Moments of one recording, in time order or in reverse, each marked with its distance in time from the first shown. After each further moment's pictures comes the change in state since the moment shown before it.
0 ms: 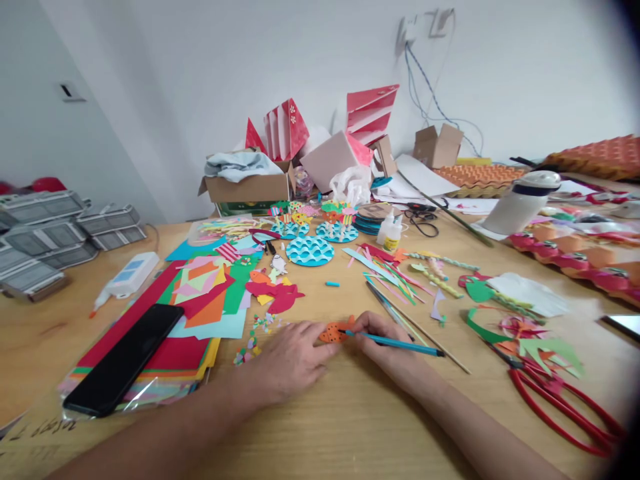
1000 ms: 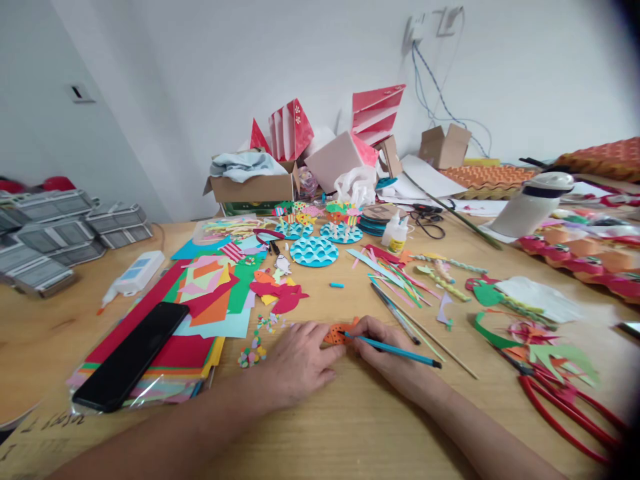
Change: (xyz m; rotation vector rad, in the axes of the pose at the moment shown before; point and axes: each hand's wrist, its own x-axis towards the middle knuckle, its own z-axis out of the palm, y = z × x) left_hand 0.002 0.004 0.006 0.020 0.028 -0.041; right_hand 0.000 -0.006 0.006 -0.097 0.000 -0.010
